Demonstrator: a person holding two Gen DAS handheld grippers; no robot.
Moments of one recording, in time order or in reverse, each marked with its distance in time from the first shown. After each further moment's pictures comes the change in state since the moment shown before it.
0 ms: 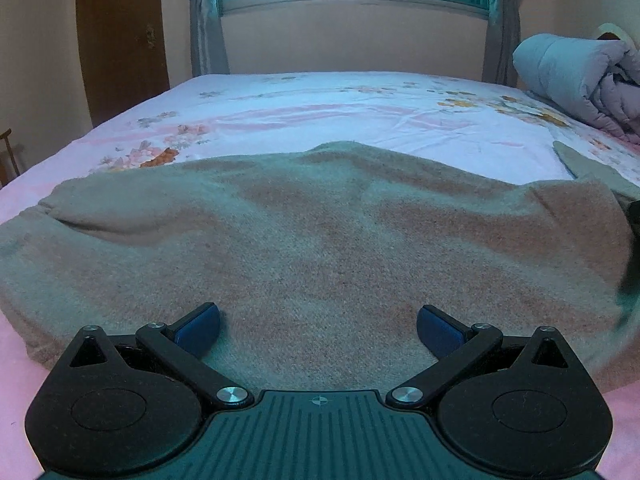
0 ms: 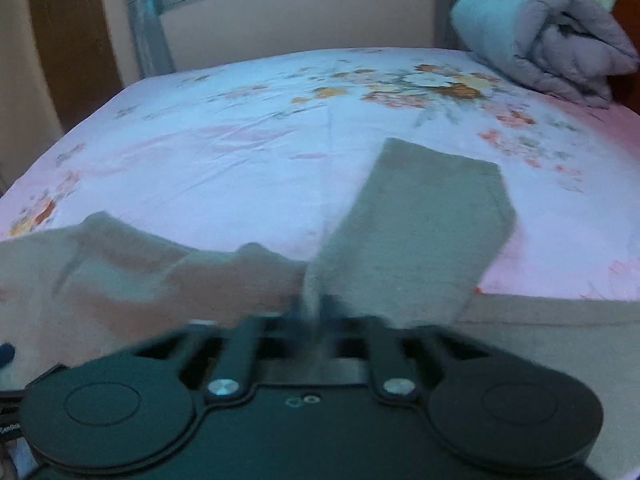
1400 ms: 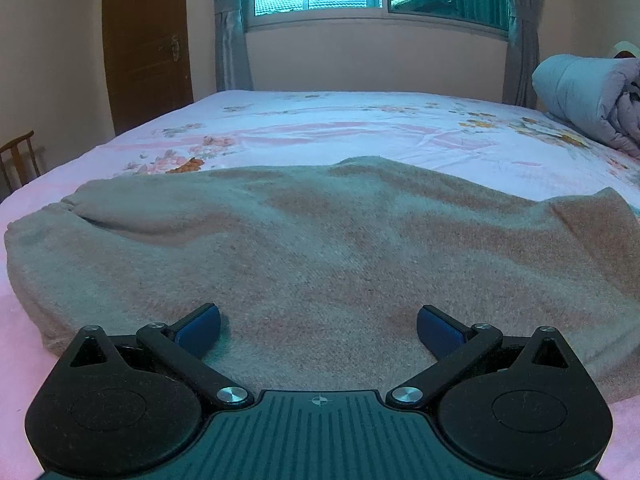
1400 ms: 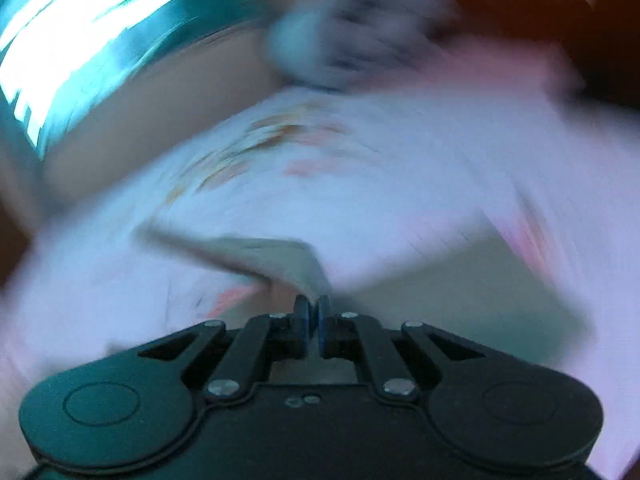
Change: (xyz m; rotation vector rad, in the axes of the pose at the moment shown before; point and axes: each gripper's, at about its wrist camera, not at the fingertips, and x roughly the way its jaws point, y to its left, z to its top) left arm 0.000 0.005 -0.008 -0.038 -0.066 0.065; right arm -0.101 -0.148 -0.066 0.616 -0.194 -0.099
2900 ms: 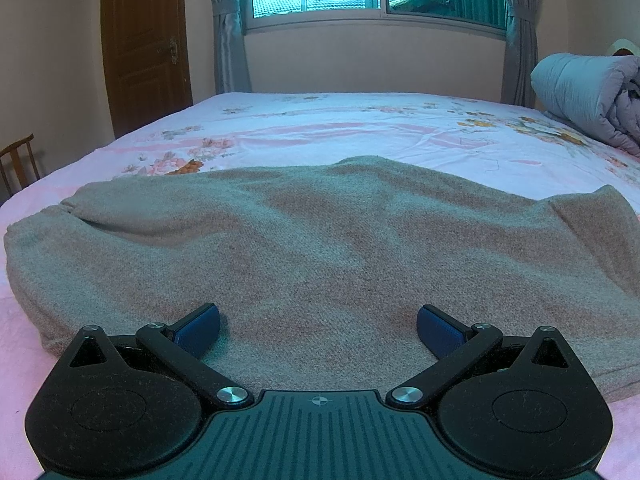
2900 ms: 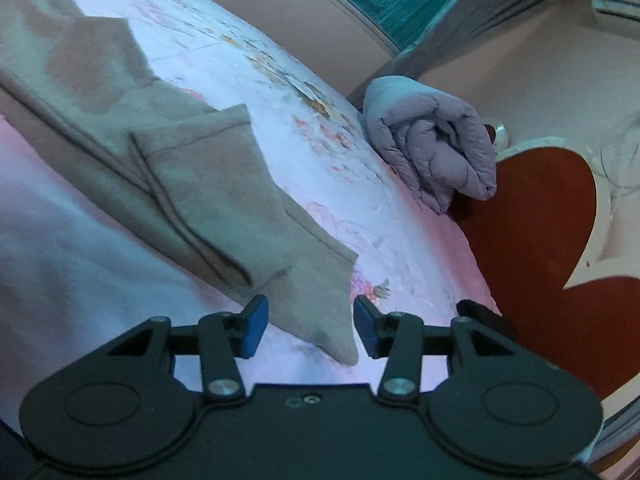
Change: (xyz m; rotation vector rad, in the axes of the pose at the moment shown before) left arm -0.001 0.000 -0.002 0.009 -0.007 0.002; right arm -0.025 -0.005 -0.082 -1.254 -0.086 -0.418
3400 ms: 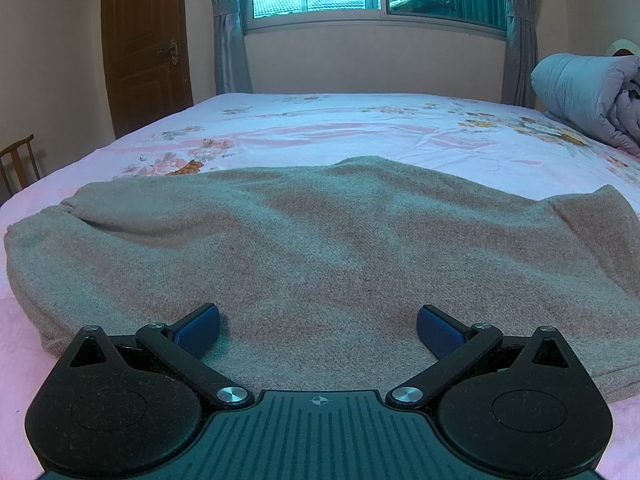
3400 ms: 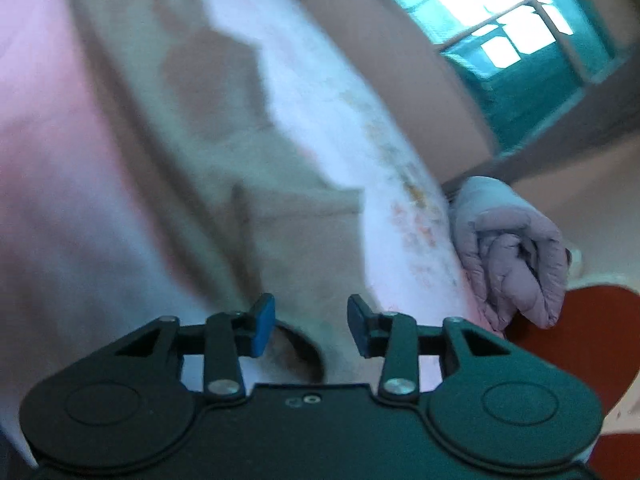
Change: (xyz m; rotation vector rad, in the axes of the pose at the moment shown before) left arm 0.001 0.000 0.000 0.000 -0.002 -0.001; right arm 0.010 0.037 0.025 -0.371 -0.185 0.189
